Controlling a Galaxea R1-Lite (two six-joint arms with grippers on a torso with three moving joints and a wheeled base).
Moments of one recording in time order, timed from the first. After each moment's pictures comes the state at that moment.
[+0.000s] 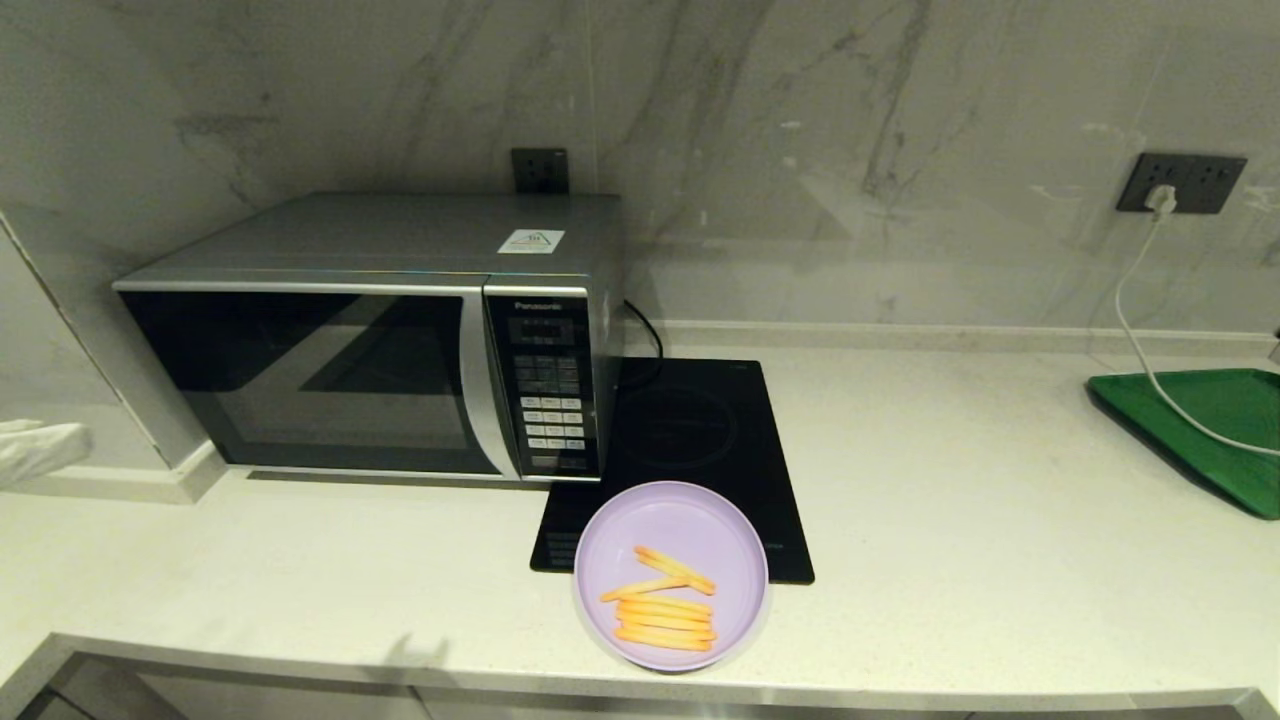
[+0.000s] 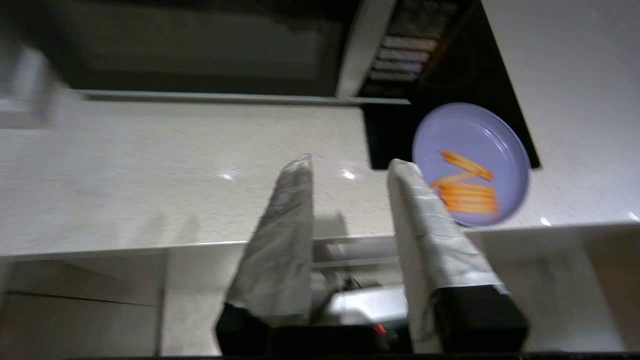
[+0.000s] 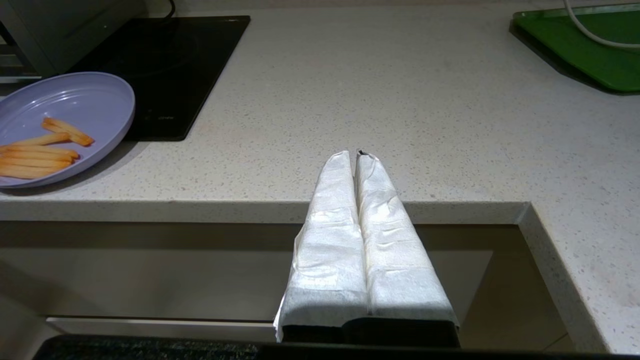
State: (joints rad) left arm 0.00 0.97 -1.06 0.47 -0.18 -0.09; right arm 0.00 0.00 -0.02 0.04 -0.03 0.08
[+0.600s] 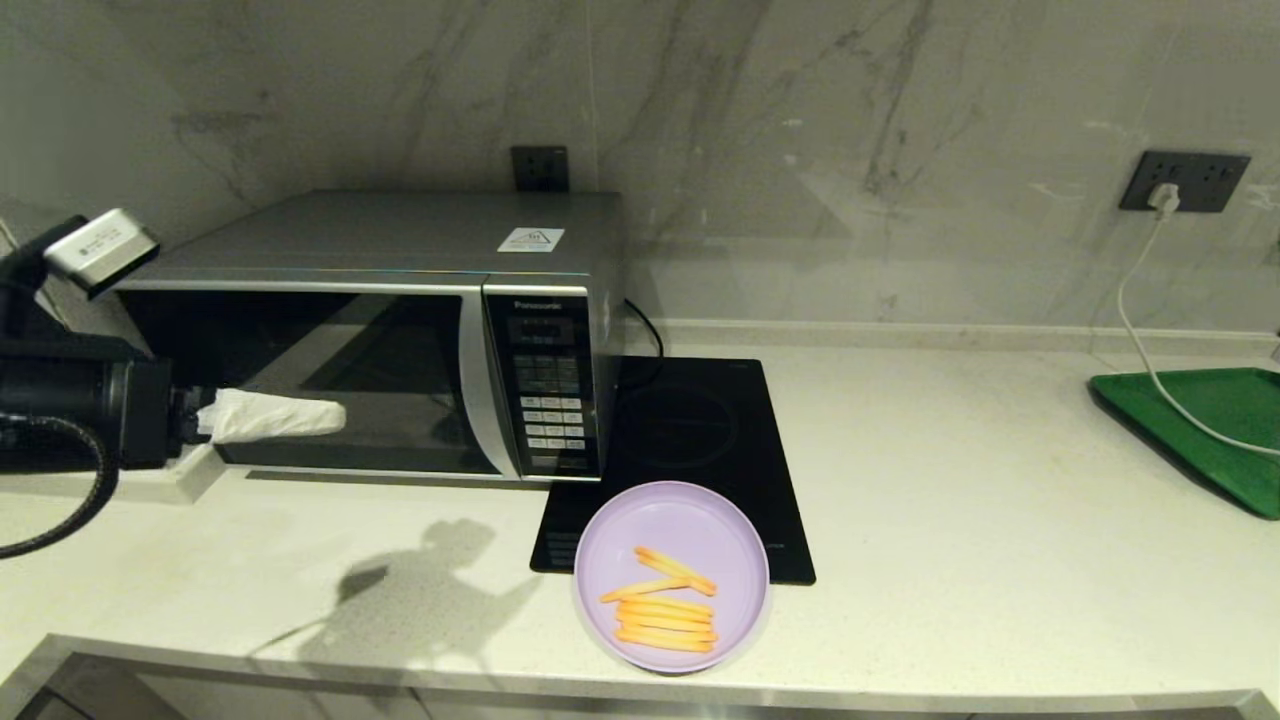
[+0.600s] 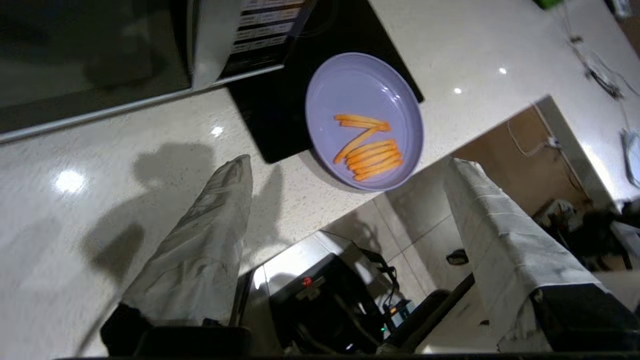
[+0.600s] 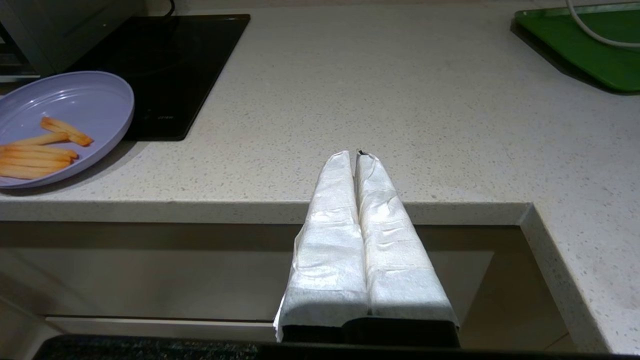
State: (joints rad) left arm 0.11 1.40 -1.17 0.45 -0.80 0.13; right arm 0.00 0.00 -0.02 0.04 -0.03 0.08
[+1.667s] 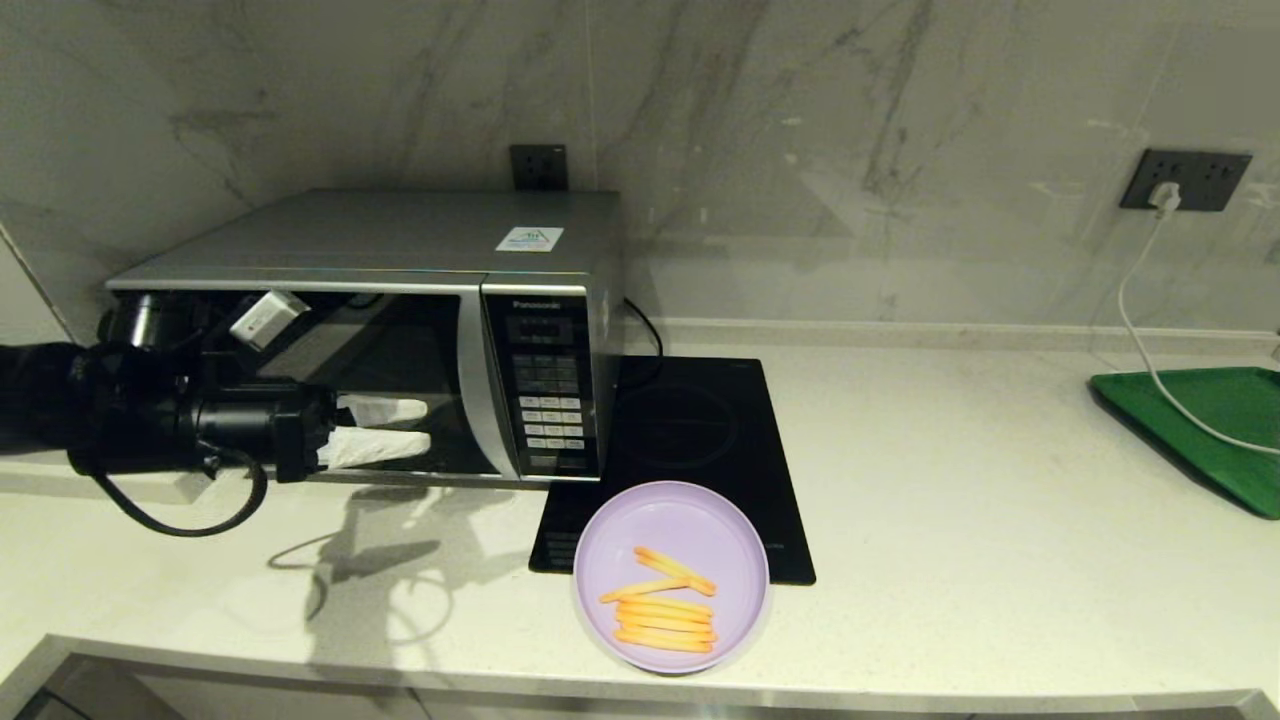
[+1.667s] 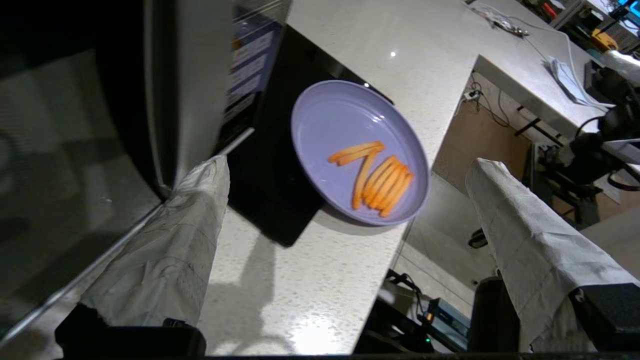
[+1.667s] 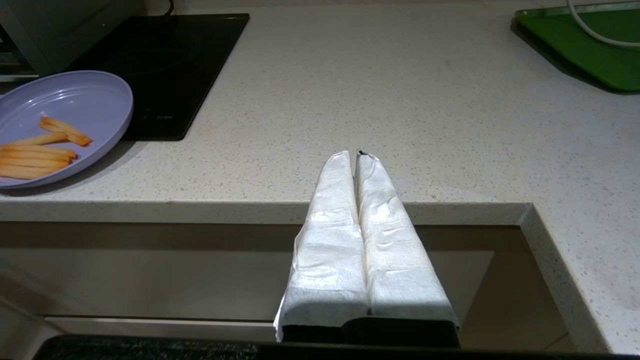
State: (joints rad) left arm 0.13 1.86 -1.20 0.16 -1.23 0.50; right arm 0.00 0.00 -0.02 0.04 -0.03 0.08
